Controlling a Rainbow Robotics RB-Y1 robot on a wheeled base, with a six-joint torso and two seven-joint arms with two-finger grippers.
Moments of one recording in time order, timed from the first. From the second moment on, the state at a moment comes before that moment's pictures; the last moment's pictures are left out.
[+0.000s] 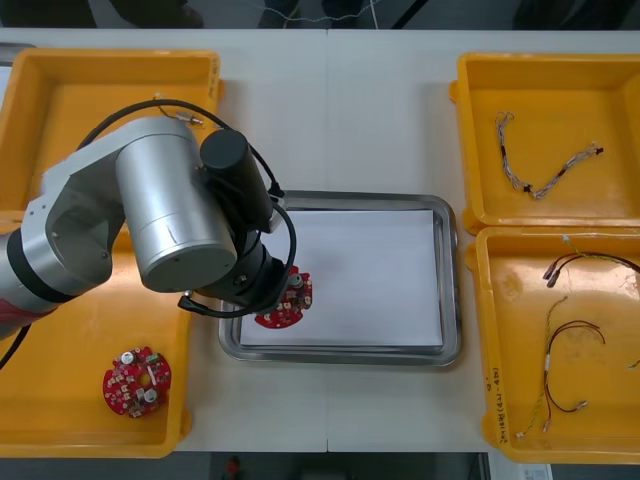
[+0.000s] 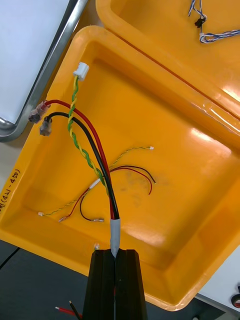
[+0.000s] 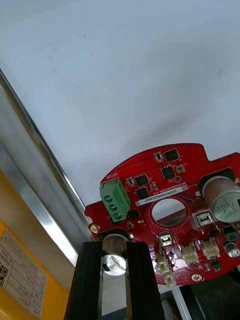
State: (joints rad) right arm -0.03 -1.03 -0.41 -2.59 -1.19 1.92 1.38; left arm -0.75 0.68 -0.75 -2.05 0.80 1.71 -0.77
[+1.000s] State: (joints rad) right arm -0.03 -1.03 -0.37 -2.59 -1.18 1.92 1.43; left arm -0.75 0.67 -0.89 -1.98 0.70 1.61 -0.77
